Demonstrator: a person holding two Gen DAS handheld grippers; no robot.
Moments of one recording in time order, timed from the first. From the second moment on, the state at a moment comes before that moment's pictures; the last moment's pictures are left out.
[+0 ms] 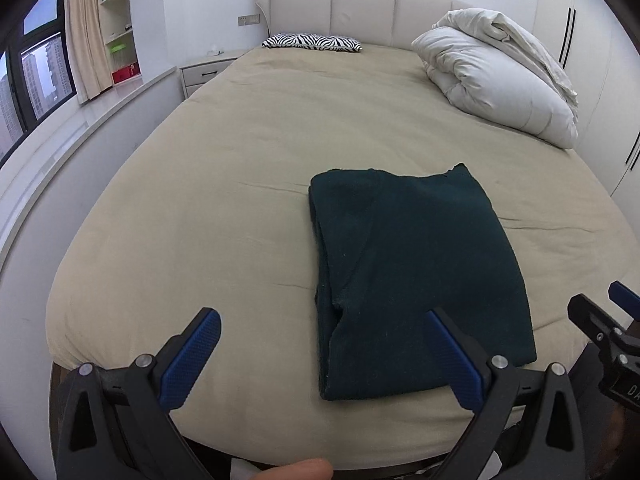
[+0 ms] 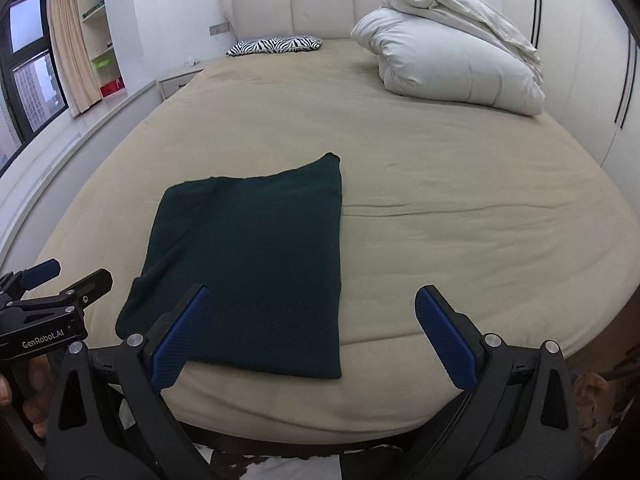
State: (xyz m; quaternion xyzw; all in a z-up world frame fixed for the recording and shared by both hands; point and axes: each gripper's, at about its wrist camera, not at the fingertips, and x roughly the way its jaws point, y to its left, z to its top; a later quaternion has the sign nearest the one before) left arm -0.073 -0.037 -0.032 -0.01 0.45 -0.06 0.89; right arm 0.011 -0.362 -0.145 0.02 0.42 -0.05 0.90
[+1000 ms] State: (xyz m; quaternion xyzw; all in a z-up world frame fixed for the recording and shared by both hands) left arm -0.072 -0.033 -0.040 0.00 0.45 -0.05 0.89; right arm 0.022 -0.352 -0.160 0.03 0.45 -0.05 0.89
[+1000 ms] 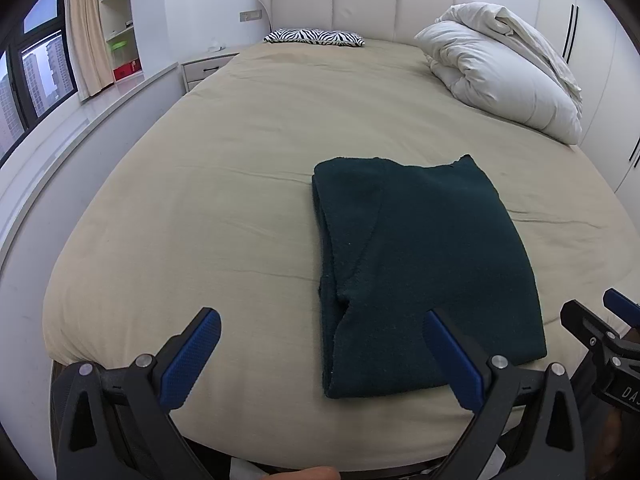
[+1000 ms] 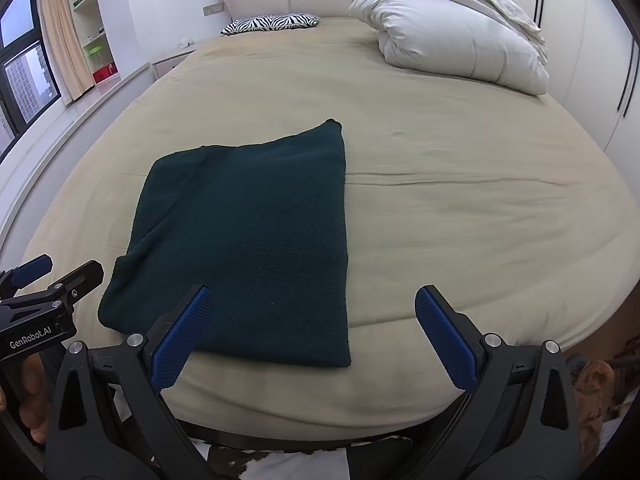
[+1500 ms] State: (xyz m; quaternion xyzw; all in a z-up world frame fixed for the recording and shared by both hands) left arm -0.073 -0.032 -0.040 0.00 0.45 -0.05 0.89; right arm 0.023 -0.350 -0.163 0.03 0.46 -0.04 0.89
